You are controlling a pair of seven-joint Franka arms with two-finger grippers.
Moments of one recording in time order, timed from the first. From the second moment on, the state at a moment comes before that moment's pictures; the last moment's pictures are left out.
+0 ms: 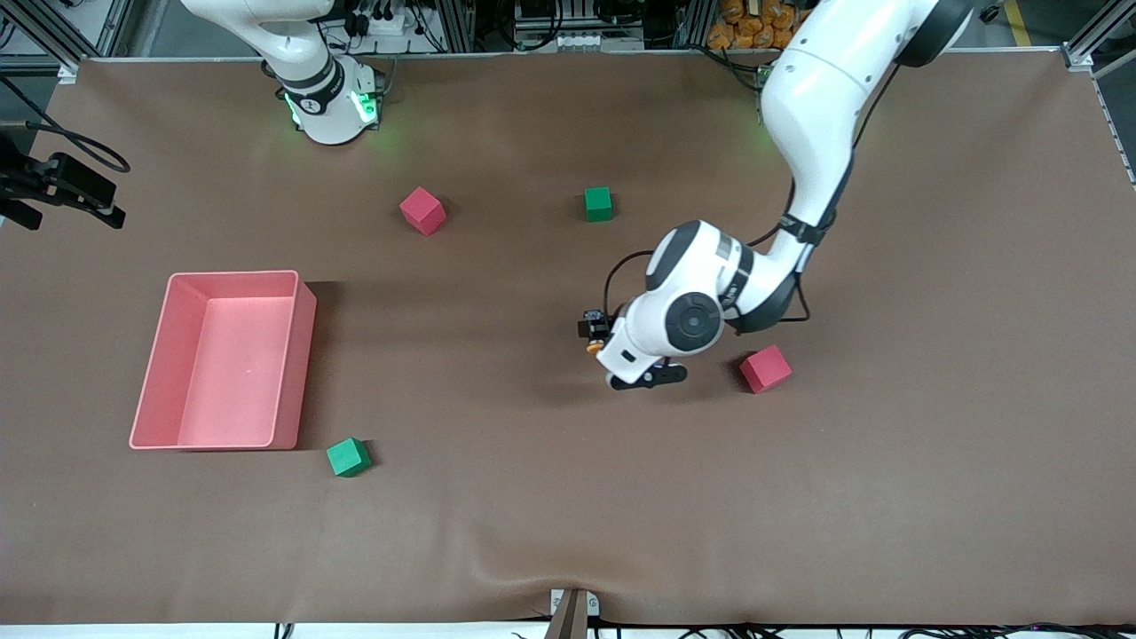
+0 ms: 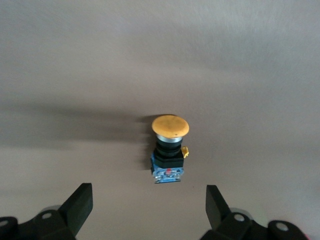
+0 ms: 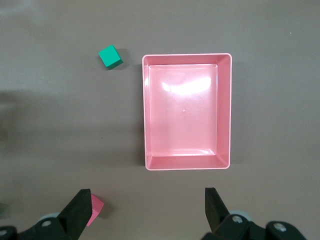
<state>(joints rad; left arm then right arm) -0.51 0.77 -0.15 -1.41 -0.28 2.02 -0.61 0.01 -0.03 -0.03 -1.51 0.01 1.50 -0.03</state>
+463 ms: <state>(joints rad) -0.54 0.85 -0.15 -1.40 -0.28 2.03 -0.61 0.01 -0.03 -0.03 -1.51 0.01 1.49 -0.03</state>
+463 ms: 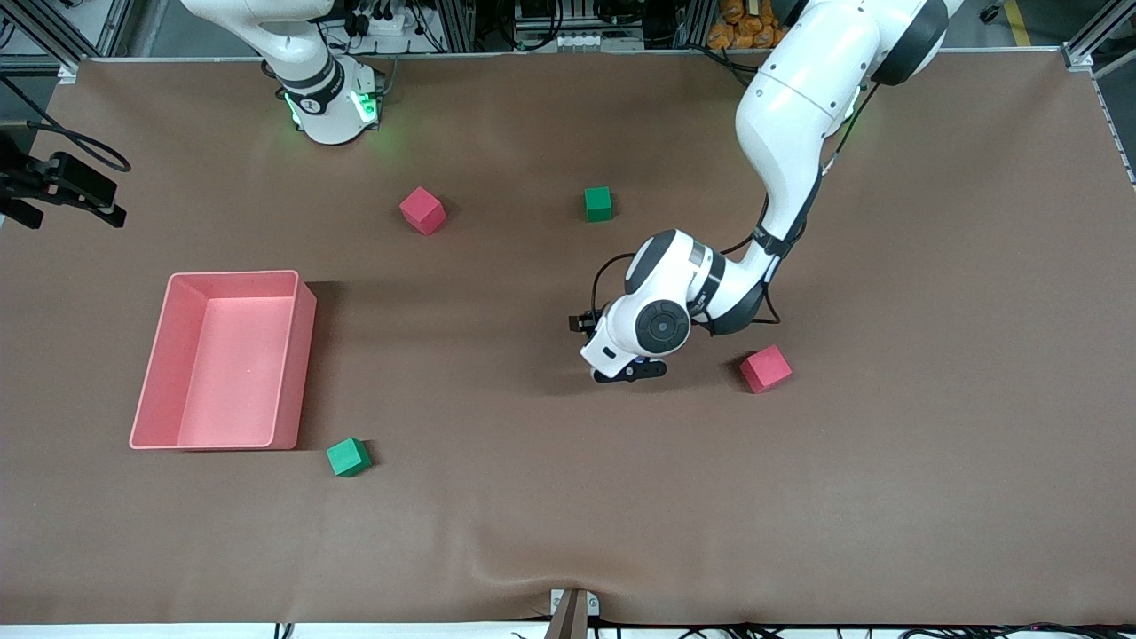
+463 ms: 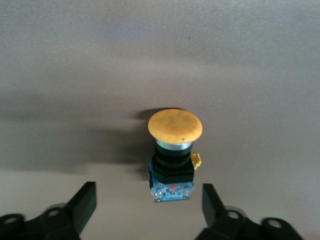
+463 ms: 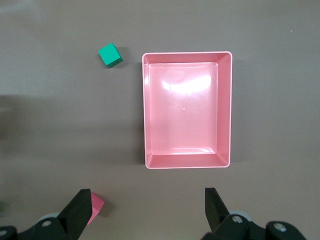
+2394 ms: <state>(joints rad) -0.55 0.90 -0.15 -1.38 -0.28 2.11 -0.71 0.01 -0.03 -0.02 -1.51 0.02 1.49 -0.02</state>
